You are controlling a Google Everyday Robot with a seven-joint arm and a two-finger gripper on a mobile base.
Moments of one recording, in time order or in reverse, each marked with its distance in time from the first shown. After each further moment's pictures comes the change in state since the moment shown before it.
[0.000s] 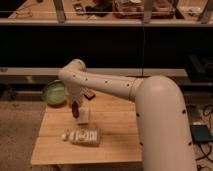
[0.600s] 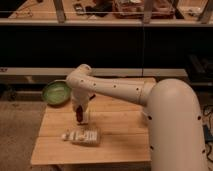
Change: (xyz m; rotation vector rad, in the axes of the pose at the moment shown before) arm -0.018 0.021 0.008 0.020 0.001 0.080
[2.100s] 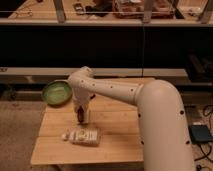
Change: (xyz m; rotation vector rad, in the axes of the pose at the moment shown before) arm 0.016 0.008 0.040 -0.012 -0.069 -0.011
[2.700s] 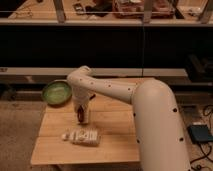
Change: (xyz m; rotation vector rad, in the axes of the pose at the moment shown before) arm 0.003 0.000 0.003 -0.020 -0.034 -0.010
